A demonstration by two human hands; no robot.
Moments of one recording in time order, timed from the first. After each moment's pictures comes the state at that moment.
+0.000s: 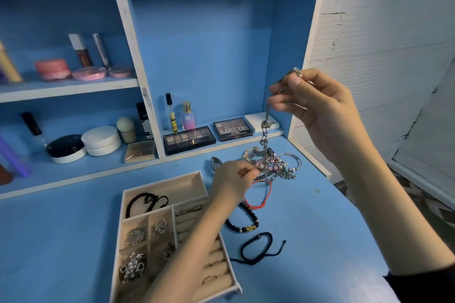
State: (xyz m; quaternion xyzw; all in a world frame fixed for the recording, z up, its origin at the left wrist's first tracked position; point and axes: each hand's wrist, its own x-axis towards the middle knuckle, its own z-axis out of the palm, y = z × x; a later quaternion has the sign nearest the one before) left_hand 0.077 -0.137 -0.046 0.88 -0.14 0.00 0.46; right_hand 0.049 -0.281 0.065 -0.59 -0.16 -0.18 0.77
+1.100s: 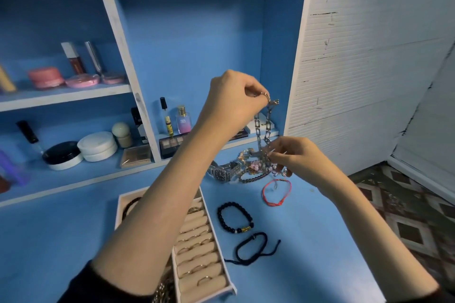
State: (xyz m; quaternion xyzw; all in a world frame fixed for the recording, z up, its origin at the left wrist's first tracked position) left_hand 0.081 -0.152 0.091 0.85 -0.24 0.18 0.43; right_hand 0.047 -0.298 0.001 -0.87 -0.01 -0.05 0.49
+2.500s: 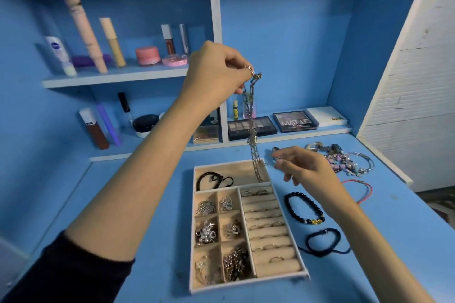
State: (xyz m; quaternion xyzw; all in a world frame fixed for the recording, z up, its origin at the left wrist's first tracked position) left_hand 0.086 -0.015 0.106 0.86 -0.12 0.22 0.45; right_hand 0.058 -0.197 -0.047 -0.78 -0.10 -0.03 0.61
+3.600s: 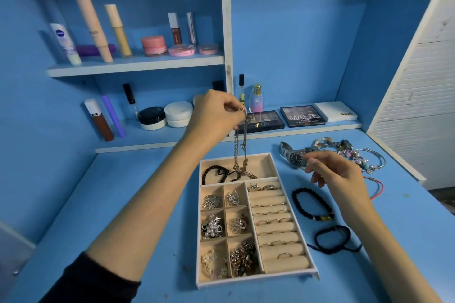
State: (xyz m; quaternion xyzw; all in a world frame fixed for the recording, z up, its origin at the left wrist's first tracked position) left_hand 0.083 0.004 0.038 0.89 -0.05 0.16 0.42; right_hand 0.053 -0.216 -0.076 -0.74 -0.03 -0.13 0.66
